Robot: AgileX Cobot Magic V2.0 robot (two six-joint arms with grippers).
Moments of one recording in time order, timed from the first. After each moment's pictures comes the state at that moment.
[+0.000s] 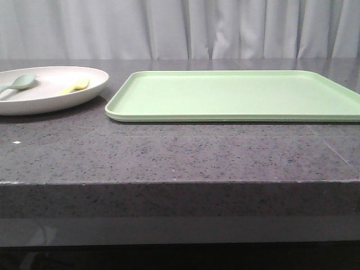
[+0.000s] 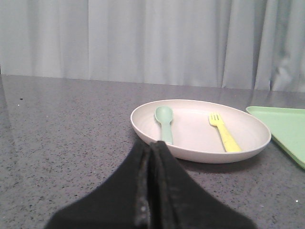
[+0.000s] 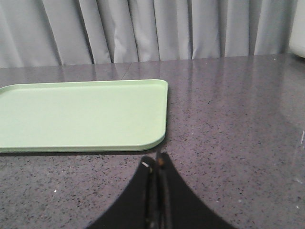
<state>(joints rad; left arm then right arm) -0.02 0.00 0.00 -0.01 0.02 -0.03 0.02 -0.01 0.03 0.04 0.06 0.09</state>
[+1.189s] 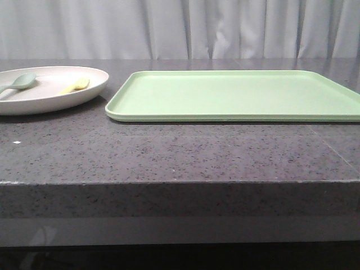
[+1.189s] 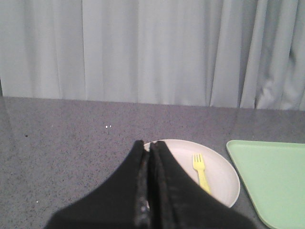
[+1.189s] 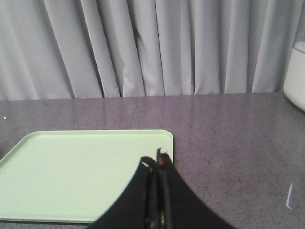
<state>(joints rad) -0.02 0.34 -0.73 -0.01 0.55 -0.03 0.02 0.30 -0.63 0.04 0.47 0.09</state>
